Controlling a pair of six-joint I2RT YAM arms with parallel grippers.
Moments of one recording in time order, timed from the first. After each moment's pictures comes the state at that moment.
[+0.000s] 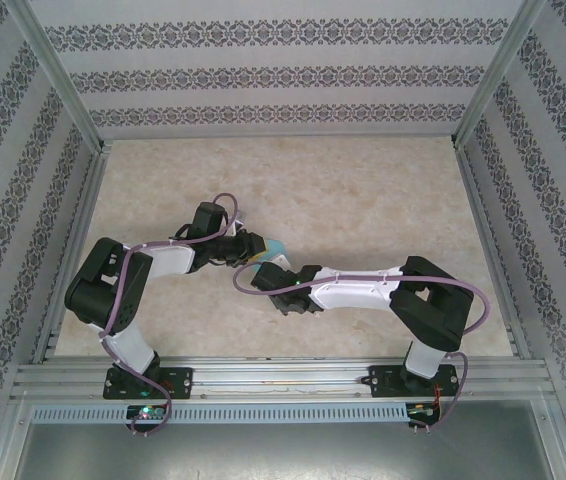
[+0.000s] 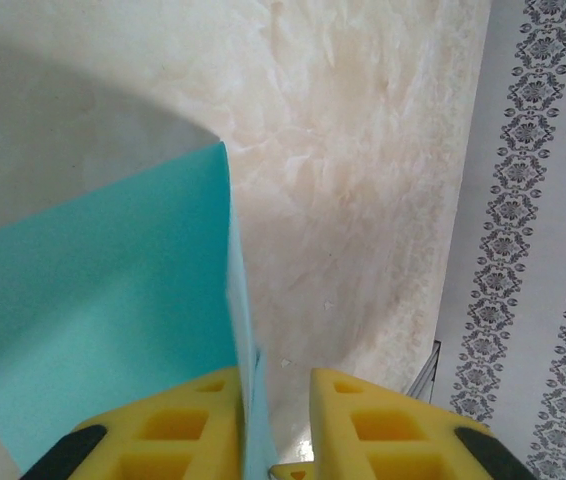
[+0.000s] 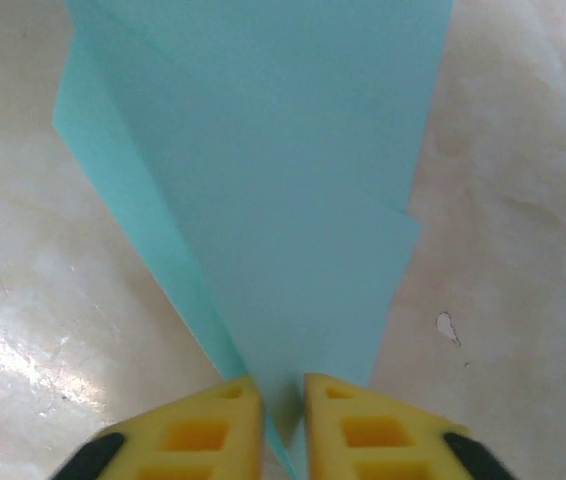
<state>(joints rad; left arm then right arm) -0.37 1.71 0.78 0.18 0.70 -0.92 1.07 1.73 0.98 -0.53 0.36 0.47</state>
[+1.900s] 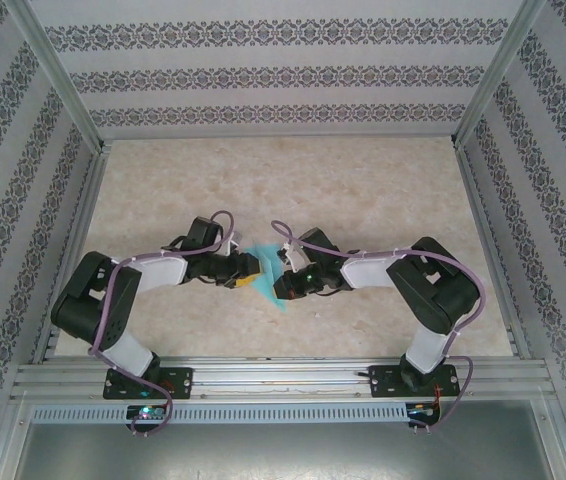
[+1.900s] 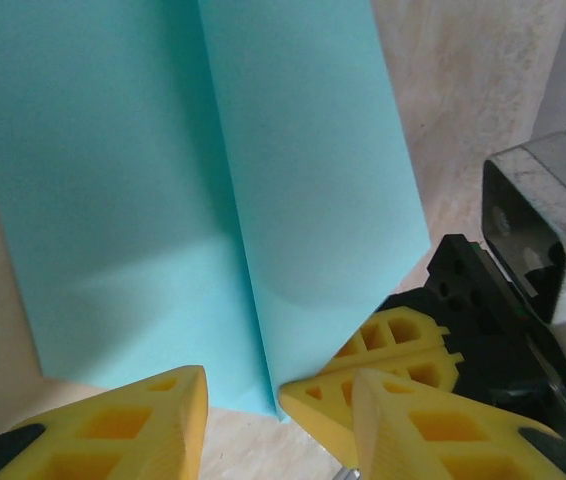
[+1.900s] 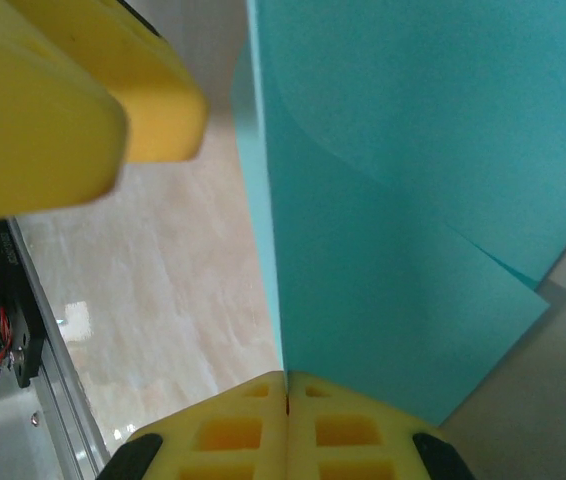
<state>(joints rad) -0.38 1.61 0.69 -0.03 0.73 -0.79 0.68 1.76 0.76 0.04 -0.68 0.48</state>
